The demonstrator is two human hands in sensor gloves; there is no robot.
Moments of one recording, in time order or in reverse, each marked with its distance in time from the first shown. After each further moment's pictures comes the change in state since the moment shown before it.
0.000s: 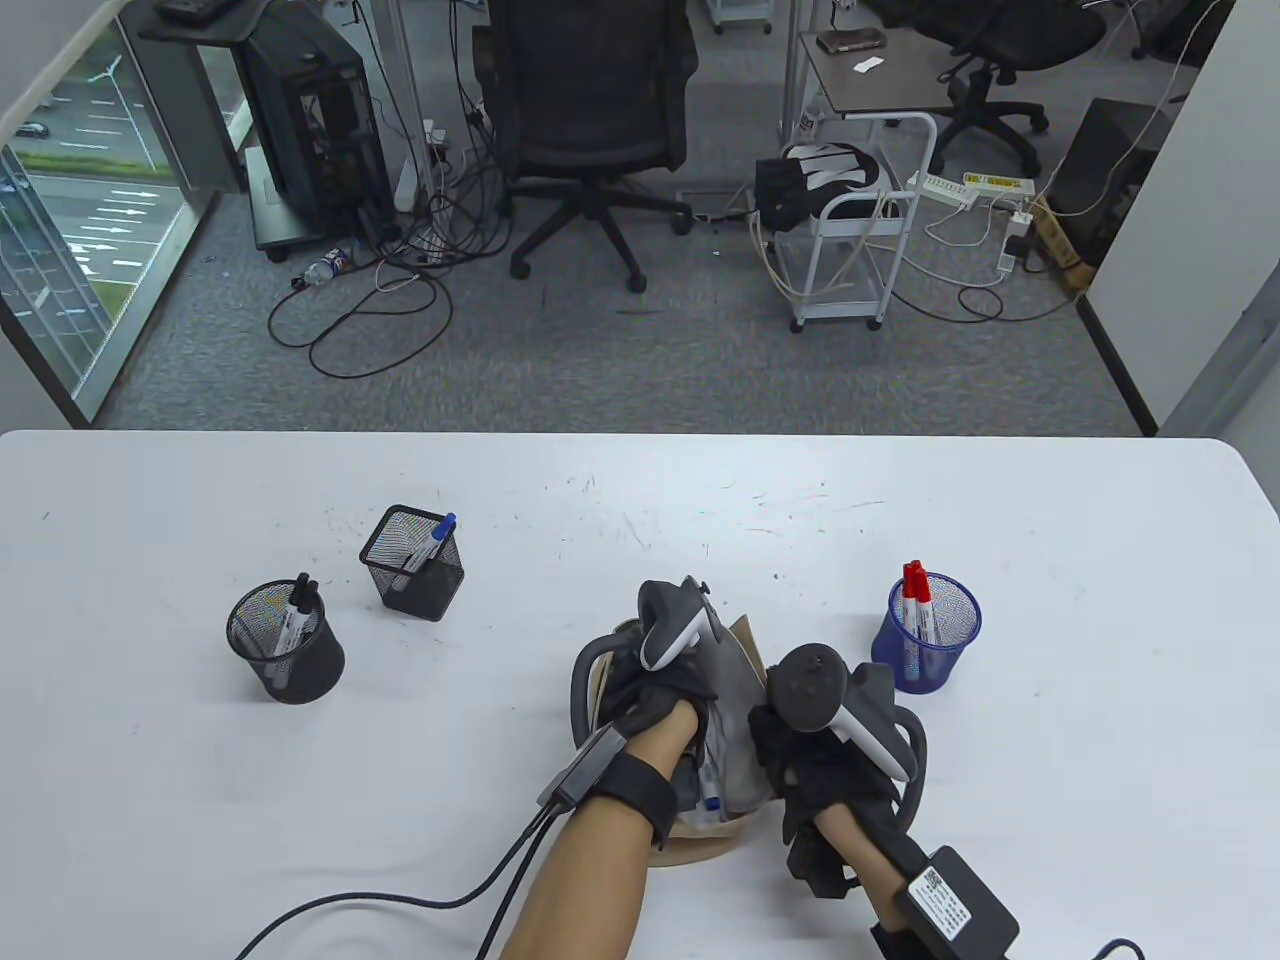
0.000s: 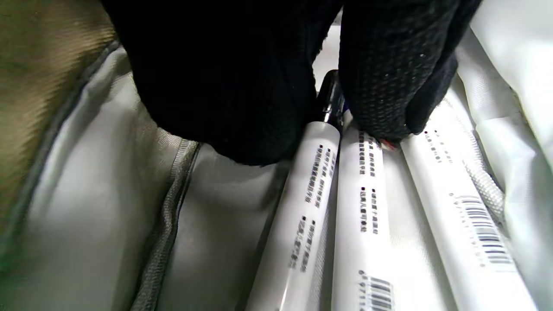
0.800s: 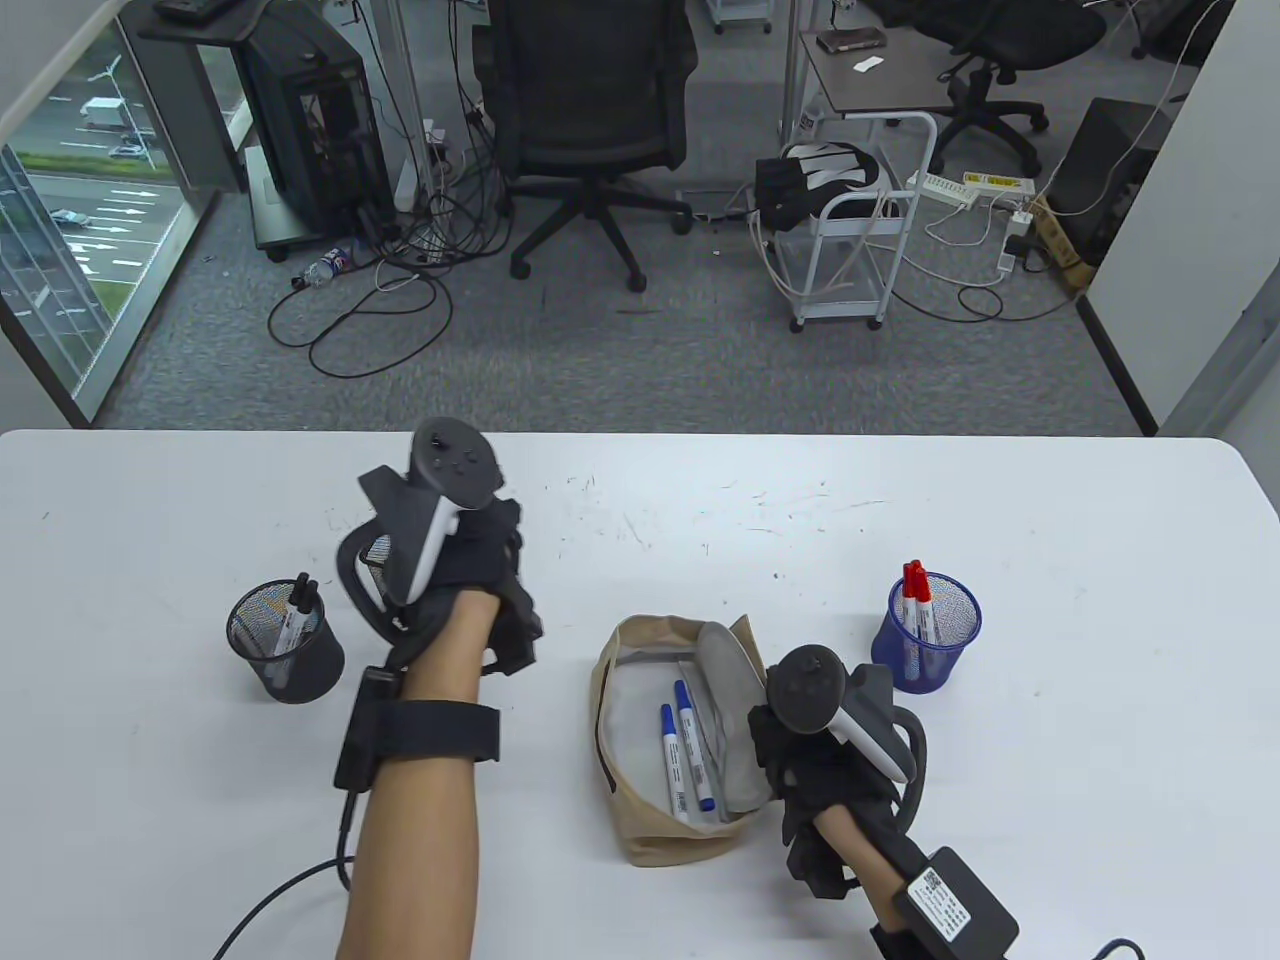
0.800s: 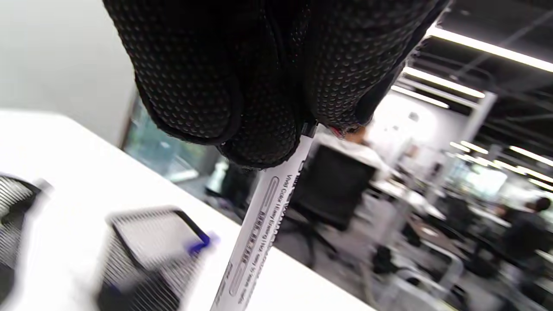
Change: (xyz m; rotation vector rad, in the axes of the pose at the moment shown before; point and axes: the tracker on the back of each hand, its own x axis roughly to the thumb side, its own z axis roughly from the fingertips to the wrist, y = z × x) left_hand -0.226 0.166 0.099 0.757 0.067 0.553; right_hand 0.001 0.001 0.000 -0.008 0.001 0.011
